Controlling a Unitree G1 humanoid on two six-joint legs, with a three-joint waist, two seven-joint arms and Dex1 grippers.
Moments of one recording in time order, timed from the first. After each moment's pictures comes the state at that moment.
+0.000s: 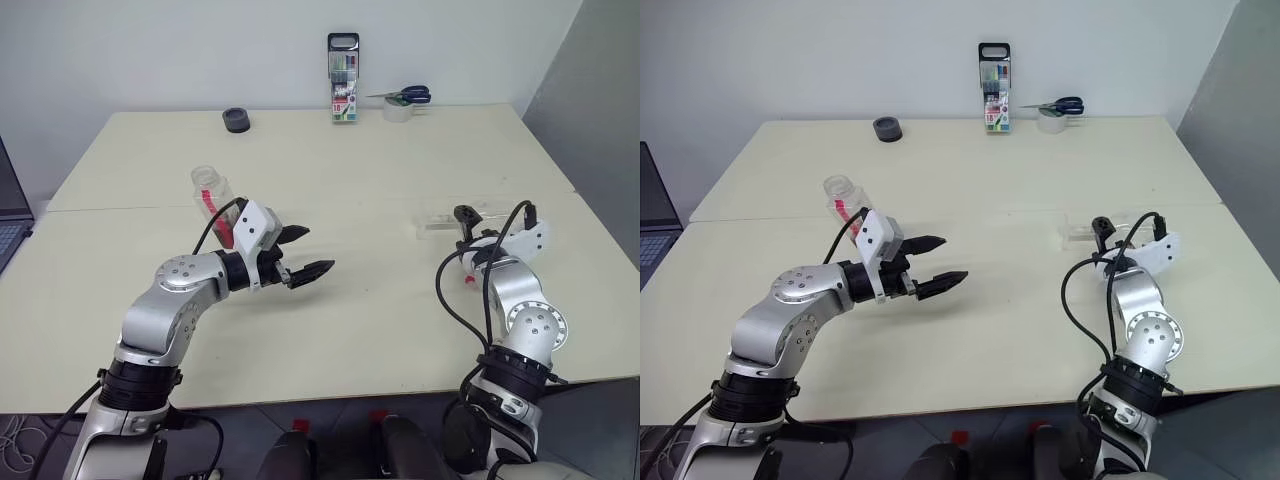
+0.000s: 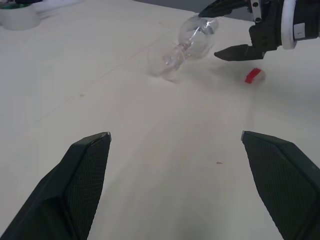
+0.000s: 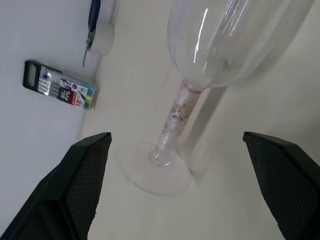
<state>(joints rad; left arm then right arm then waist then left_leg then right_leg) -0.43 0.57 -0.04 -0.19 -0.42 0.55 -0.83 -0.59 0.12 -0.65 -0.07 1.01 0.68 -0.54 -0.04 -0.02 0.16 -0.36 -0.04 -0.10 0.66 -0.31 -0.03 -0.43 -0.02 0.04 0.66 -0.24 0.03</state>
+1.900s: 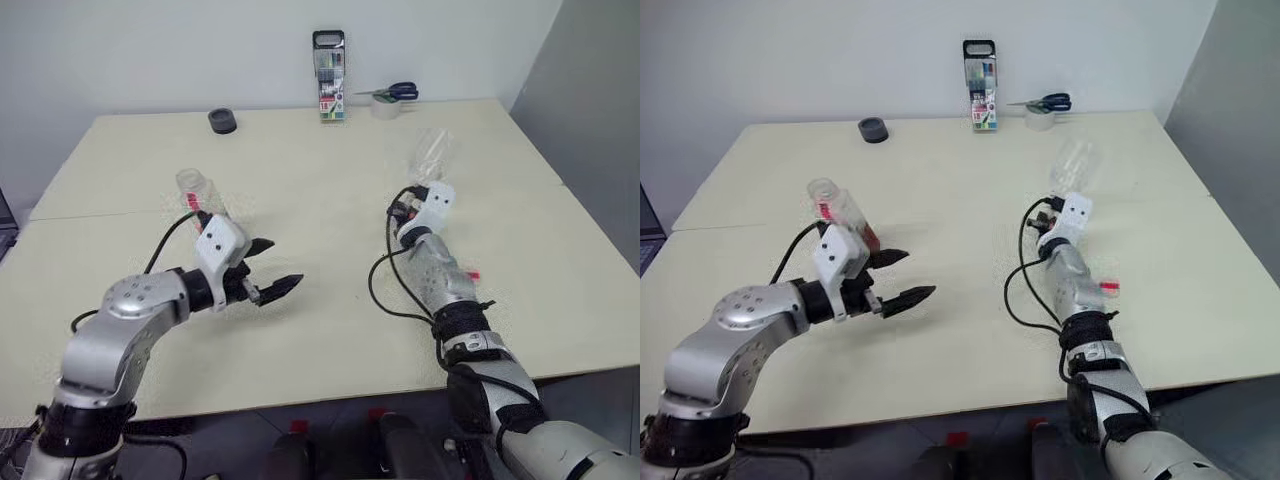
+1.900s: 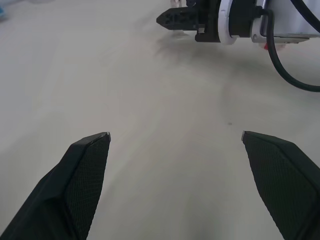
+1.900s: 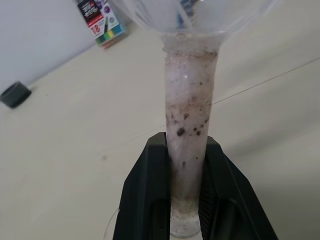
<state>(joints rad) -0.17 0.71 0.12 -0.47 -0.46 0.70 -0.74 -0.79 0.01 -0.11 0.69 0.30 0.09 -0.01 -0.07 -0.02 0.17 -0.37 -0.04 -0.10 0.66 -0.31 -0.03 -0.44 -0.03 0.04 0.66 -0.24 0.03</state>
